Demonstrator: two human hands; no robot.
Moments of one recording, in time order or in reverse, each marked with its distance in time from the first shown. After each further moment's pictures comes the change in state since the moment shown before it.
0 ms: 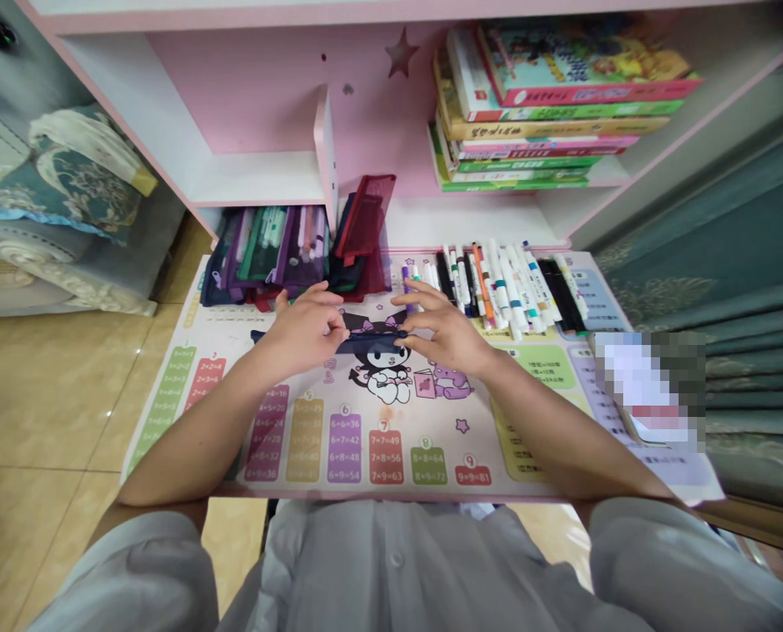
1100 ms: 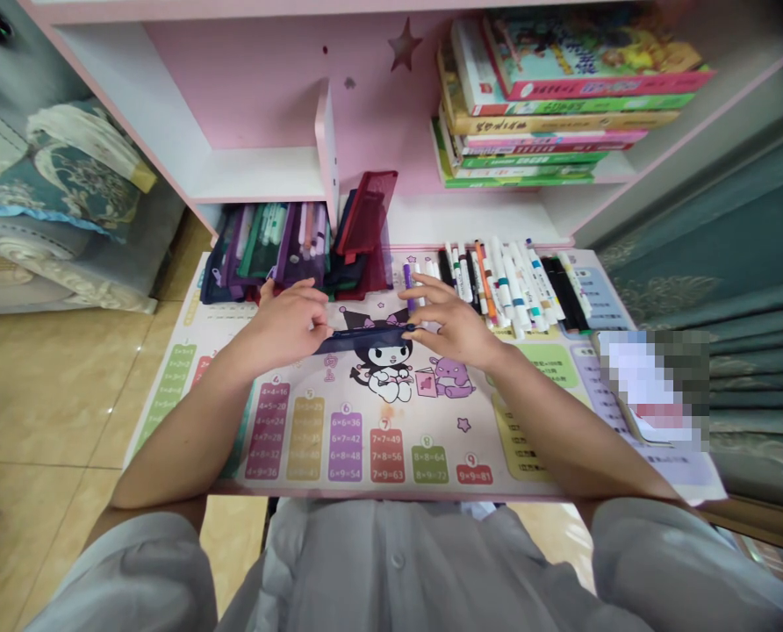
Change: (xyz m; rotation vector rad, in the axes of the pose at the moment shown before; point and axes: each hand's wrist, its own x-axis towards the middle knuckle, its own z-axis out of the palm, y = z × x) left_hand -0.003 -0.019 -0.011 0.080 0.003 0.056; right_hand -0.001 0.008 -0.007 -0.028 -0.020 0.035
